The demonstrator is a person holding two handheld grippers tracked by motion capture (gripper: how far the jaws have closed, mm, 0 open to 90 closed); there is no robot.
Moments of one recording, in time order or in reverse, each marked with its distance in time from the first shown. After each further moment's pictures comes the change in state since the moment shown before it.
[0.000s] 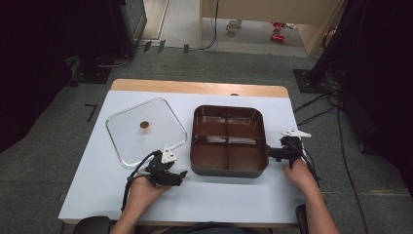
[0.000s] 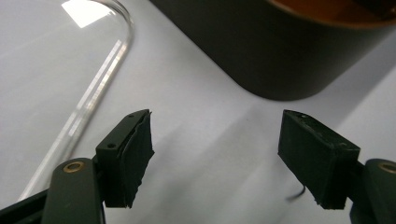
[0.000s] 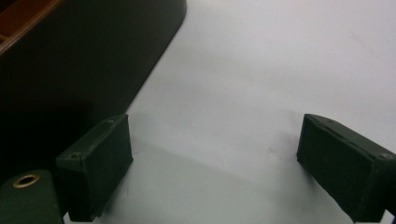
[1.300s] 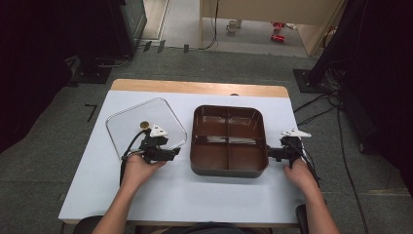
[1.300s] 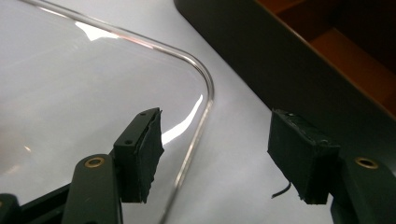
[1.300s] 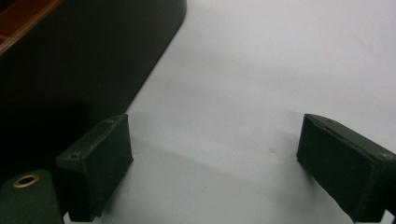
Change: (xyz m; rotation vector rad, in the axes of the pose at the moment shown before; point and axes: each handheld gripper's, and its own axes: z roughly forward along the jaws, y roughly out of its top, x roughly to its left) left arm 0.061 0.033 0.005 -0.058 -0.016 -0.109; right arm 0.000 0.000 0.000 0.001 0.000 0.000
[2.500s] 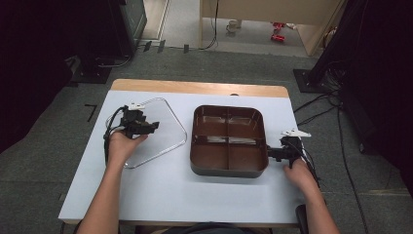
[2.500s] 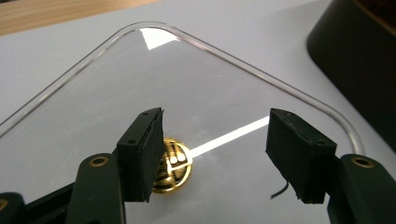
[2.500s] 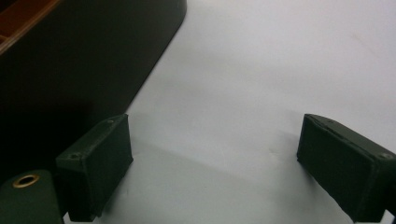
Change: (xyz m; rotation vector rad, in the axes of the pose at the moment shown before) left arm 0.093 0.025 -0.007 -0.033 0.182 -0.115; right arm 0.000 0.000 0.000 0.000 0.000 0.000
